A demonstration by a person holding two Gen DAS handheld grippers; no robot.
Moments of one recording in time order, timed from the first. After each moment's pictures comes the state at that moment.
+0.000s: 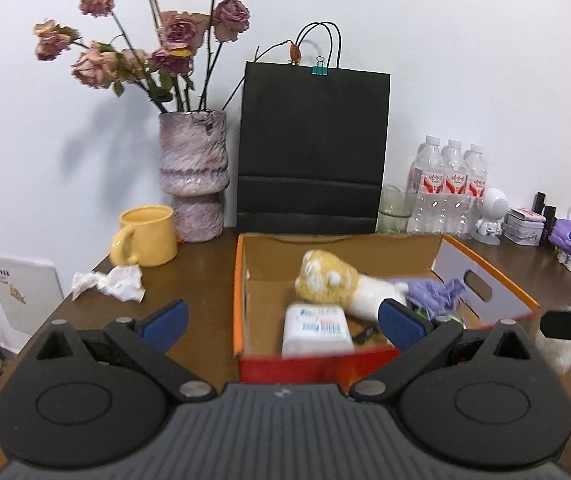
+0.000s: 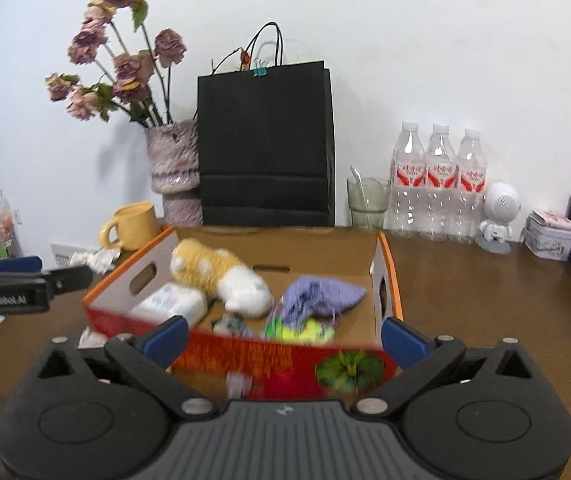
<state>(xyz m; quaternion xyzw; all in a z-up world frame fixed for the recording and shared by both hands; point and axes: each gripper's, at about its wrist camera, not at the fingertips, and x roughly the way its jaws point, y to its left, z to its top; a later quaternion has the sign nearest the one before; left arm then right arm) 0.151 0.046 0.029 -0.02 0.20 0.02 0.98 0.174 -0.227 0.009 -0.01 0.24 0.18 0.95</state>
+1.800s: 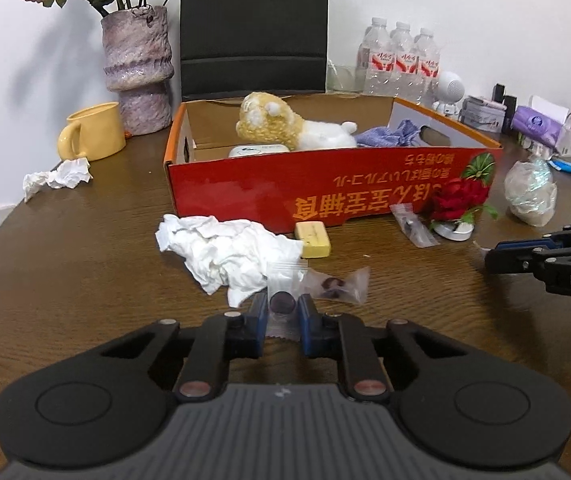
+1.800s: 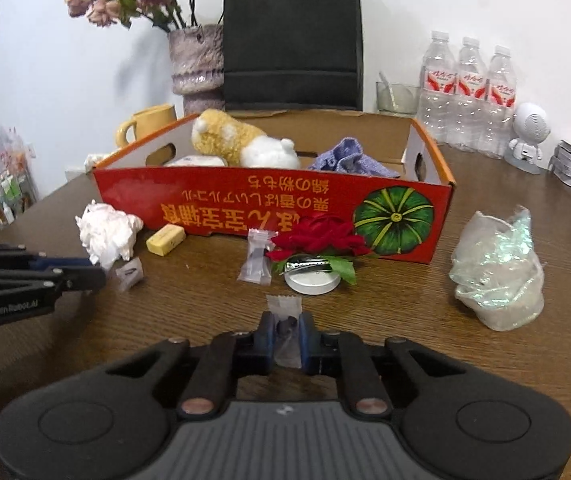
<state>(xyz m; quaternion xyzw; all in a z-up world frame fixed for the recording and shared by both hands) 0.128 0.019 -0.050 0.02 0.31 -0.05 0.95 0.157 -0.214 -0.071 -0.03 0.32 0.21 0.92</state>
